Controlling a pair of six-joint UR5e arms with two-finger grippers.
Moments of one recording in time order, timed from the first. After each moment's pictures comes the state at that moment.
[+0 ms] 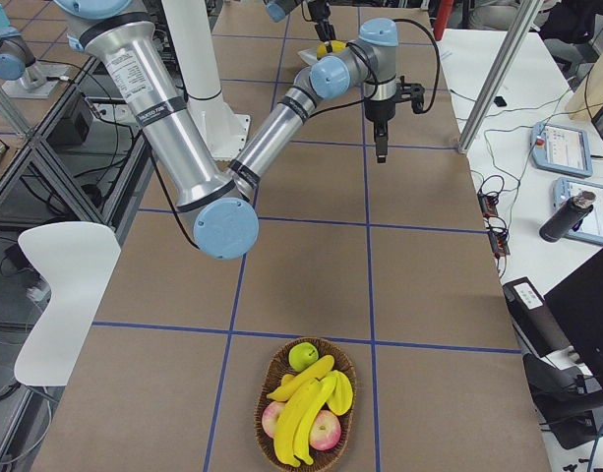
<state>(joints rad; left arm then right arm) -0.78 -1.58 -2.06 -2.44 -1.93 -0.99 1.20 -1.12 1.98 -1.95 2.11 0.57</state>
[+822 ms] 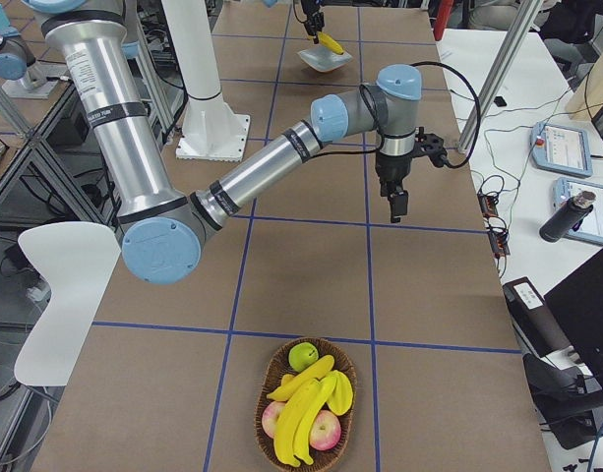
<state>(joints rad) -0.81 -1.26 -2.05 -2.37 -1.95 -0.64 1.42 -1.26 1.90 -1.94 2.18 0.10</state>
